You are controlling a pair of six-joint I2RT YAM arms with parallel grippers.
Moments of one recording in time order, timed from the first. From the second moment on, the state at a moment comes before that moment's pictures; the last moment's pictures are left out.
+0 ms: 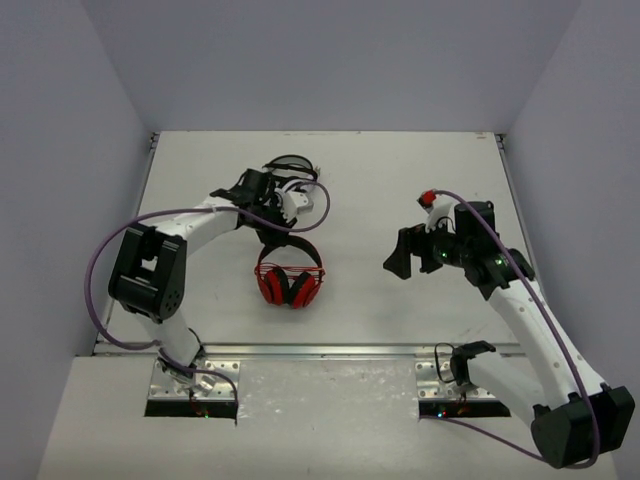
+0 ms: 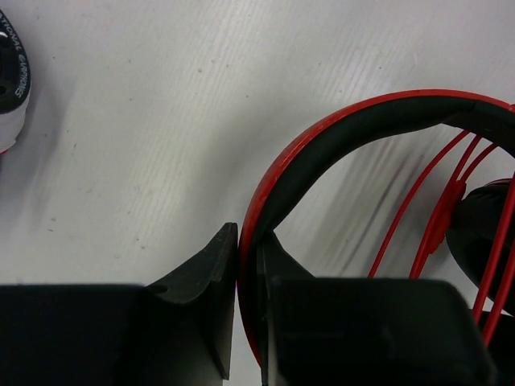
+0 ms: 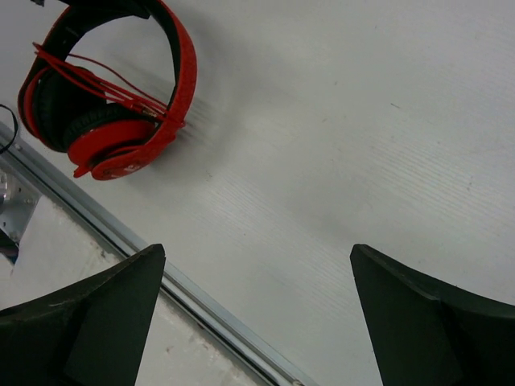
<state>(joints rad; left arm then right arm) -0.33 1.73 1.17 -0.55 0.48 0.59 0.24 0.92 0.78 -0.58 -0.45 0.06</state>
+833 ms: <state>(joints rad) -0.17 1.96 1.26 -0.50 0.53 0.73 0.38 0.81 0.77 -0.55 -0.47 0.07</state>
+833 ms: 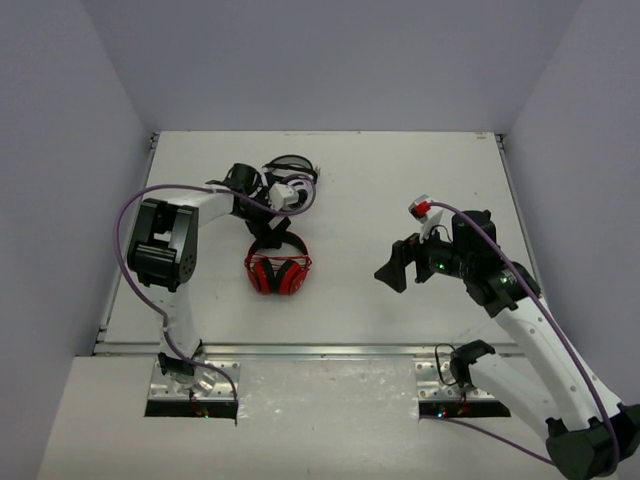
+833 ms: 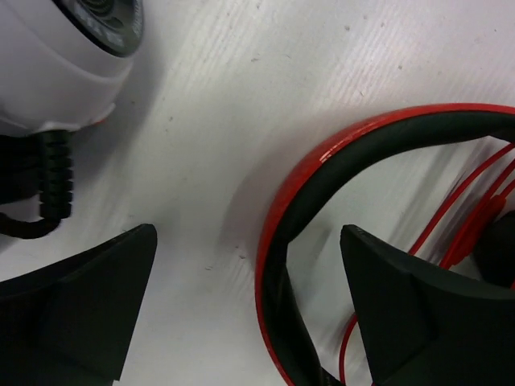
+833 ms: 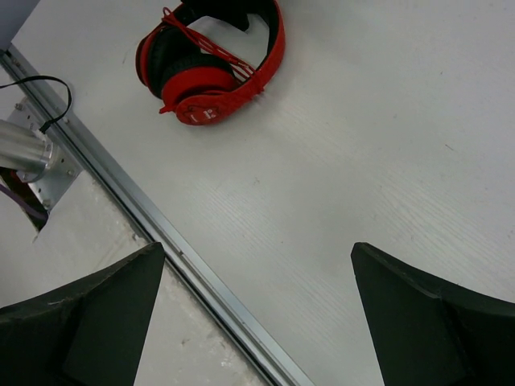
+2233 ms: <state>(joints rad) -0.19 0.52 0.71 -0.45 -0.58 -0.32 0.38 0.59 0.88 -0.89 0.31 0.15</state>
